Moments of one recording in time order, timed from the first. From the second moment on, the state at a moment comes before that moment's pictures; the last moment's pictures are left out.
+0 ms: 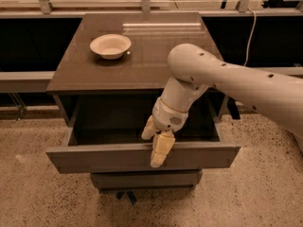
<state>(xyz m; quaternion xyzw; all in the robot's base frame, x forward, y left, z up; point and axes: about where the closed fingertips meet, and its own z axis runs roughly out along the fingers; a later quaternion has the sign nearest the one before) 0.464 -0.012 0.725 -0.74 0.62 0.25 0.06</state>
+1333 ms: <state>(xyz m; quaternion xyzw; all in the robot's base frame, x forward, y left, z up) 0.579 -0.058 0.681 -0.69 0.71 0.09 0.11</state>
